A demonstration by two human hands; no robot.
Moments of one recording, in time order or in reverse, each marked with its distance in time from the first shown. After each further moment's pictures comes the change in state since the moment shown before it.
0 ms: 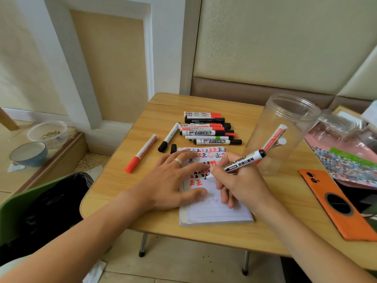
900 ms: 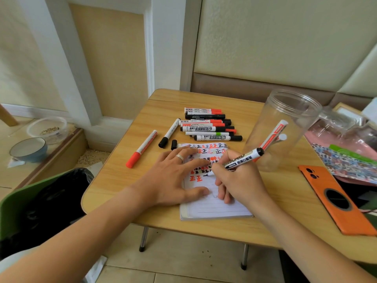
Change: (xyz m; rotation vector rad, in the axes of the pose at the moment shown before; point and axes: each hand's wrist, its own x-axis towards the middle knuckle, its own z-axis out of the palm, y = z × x) left_hand 0.002 0.001 0.006 0.071 0.003 -0.023; right_hand -0.005 -0.005 0.011 -0.049 0.102 0.047
